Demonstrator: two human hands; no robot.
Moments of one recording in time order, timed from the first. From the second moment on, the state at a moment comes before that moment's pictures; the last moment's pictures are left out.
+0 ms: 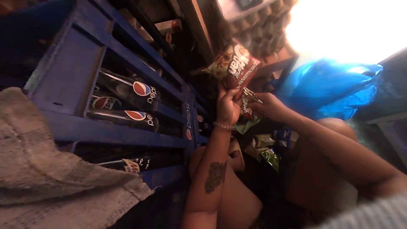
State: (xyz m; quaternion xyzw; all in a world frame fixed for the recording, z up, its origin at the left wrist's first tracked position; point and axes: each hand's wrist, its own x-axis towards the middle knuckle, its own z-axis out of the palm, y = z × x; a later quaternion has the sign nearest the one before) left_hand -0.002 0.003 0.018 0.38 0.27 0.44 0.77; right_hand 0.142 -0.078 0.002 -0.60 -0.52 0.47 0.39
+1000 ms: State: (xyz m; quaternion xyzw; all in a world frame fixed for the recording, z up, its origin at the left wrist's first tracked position) left_hand 0.001 0.000 0.016 0.36 0.25 0.45 0.78; right_hand 0.134 -0.075 -0.003 -0.66 -0.52 0.39 0.37
